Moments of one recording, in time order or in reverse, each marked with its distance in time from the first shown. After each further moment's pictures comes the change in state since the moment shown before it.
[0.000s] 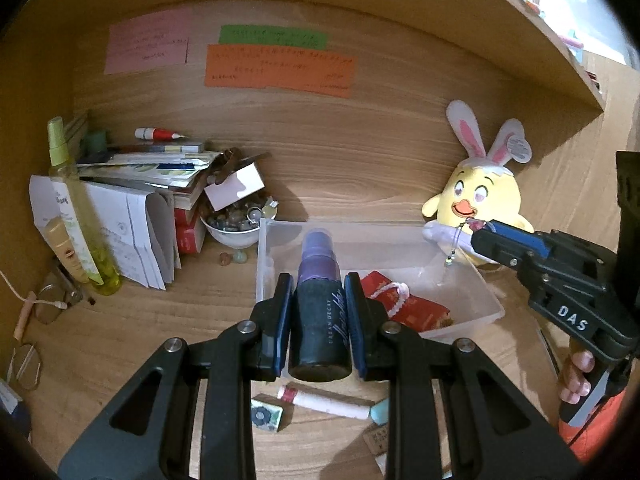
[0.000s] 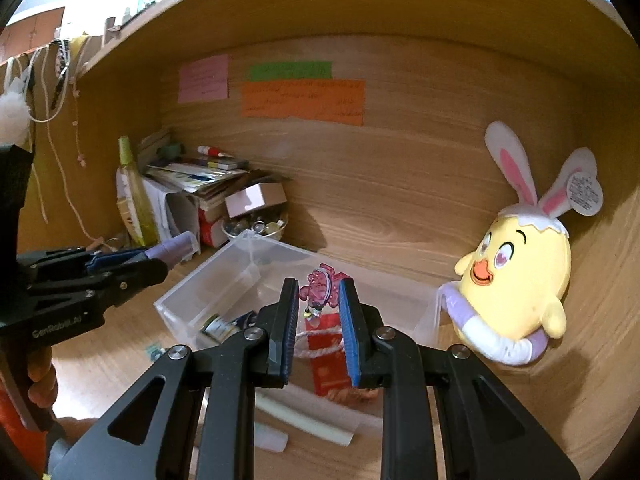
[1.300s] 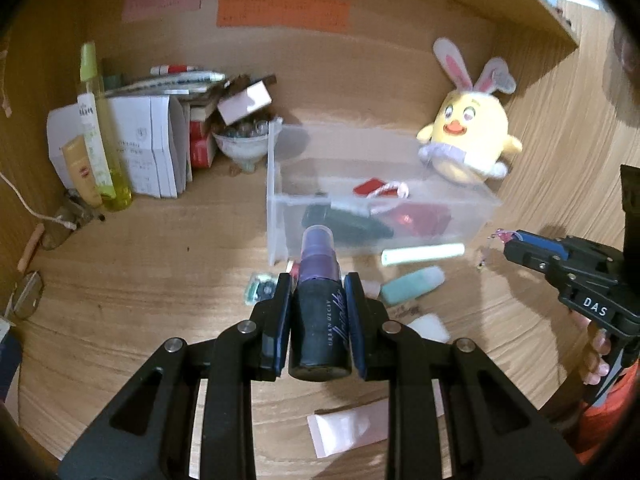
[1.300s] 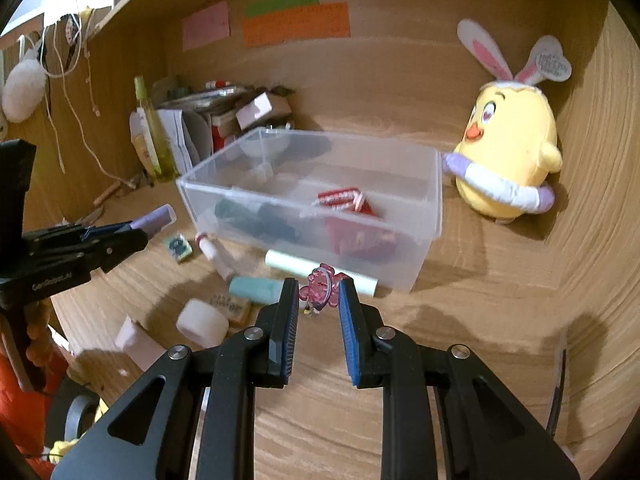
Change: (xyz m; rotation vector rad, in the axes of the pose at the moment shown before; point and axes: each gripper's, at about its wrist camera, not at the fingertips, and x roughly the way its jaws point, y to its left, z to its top) left arm -0.031 0.004 -0.085 0.030 0.109 -0.008; right arm -0.038 0.001 -0.103 0.100 0.140 0.045
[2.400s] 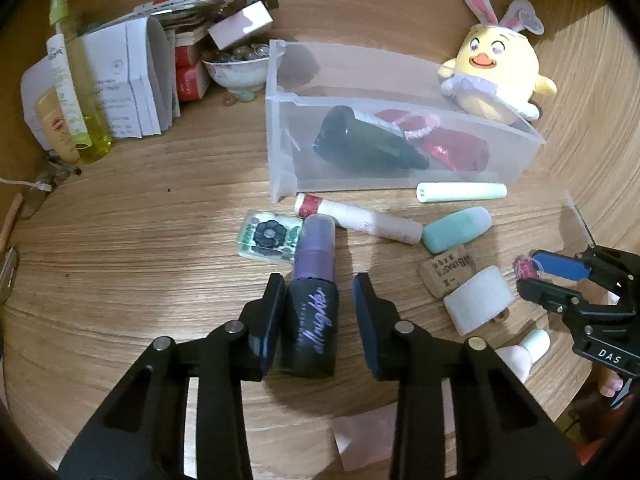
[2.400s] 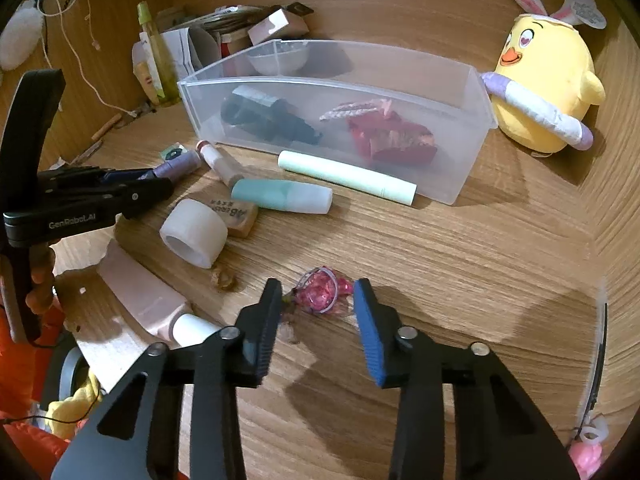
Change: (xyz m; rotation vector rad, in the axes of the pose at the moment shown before) left arm 0.061 0.012 -0.027 0.024 0.215 0.027; right arm 0.039 0.012 -0.047 -0.044 0.220 0.028
